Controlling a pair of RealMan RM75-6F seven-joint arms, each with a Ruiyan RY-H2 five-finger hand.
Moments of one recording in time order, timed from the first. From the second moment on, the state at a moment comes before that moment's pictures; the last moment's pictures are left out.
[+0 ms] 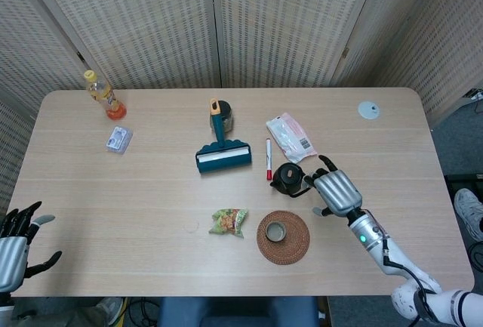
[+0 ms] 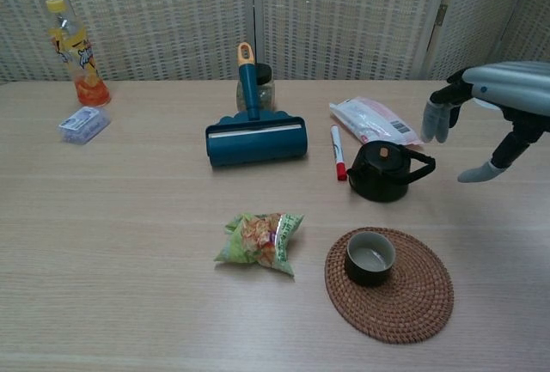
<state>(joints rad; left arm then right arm) -0.02 -1.18 -0.01 -1.53 1.54 1.56 -0.01 0.54 -1.30 0.15 -1.61 -1.38 0.93 -0.23</state>
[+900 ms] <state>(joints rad) 0.00 -1.18 -0.01 -1.53 1.53 1.57 -0.01 0.64 -1.42 0.11 -1.45 -1.30 0.85 -0.31</state>
